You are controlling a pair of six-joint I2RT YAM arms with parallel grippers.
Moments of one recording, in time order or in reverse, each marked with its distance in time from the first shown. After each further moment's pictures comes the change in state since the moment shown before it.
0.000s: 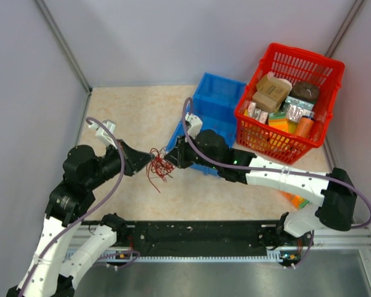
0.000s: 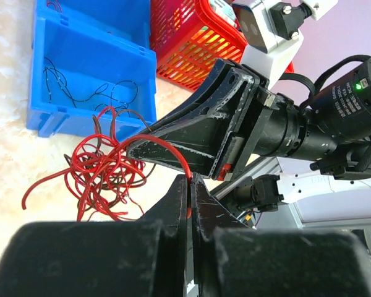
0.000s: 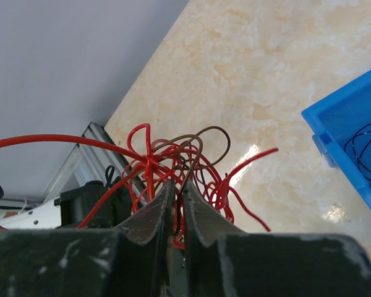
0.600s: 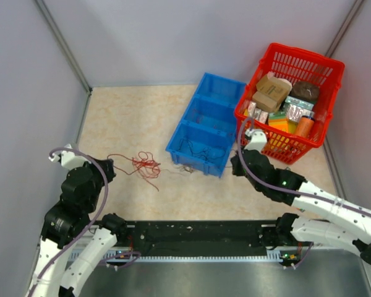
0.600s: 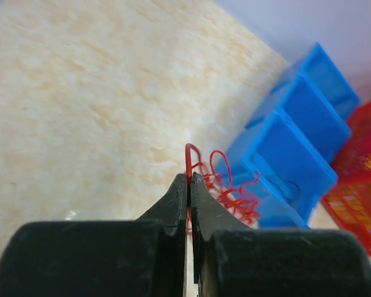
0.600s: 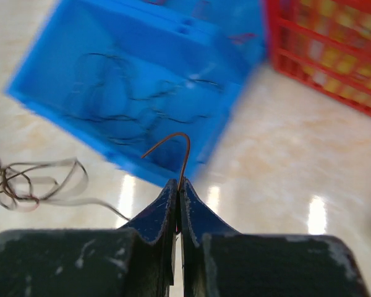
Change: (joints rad) left arm 0.000 -0.211 -0.109 -0.212 -0.797 -0.058; right arm -0.091 -0.477 -0.359 -0.313 0.515 -0.016
